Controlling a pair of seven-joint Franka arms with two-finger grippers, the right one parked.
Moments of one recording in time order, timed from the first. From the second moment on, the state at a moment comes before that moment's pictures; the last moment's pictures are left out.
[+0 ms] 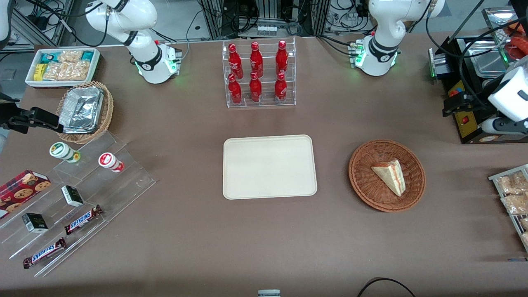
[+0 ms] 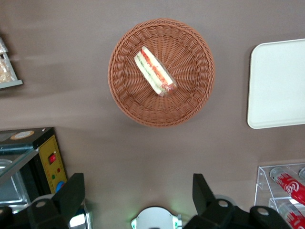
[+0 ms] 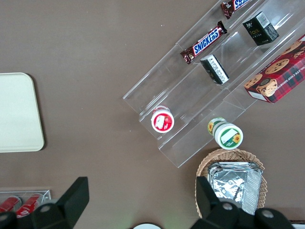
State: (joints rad) arm -0.11 0.06 0.08 -1.53 -0.01 1.43 0.04
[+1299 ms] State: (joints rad) arm -0.12 0.11 0.08 -2.10 -0.01 2.16 -0.04
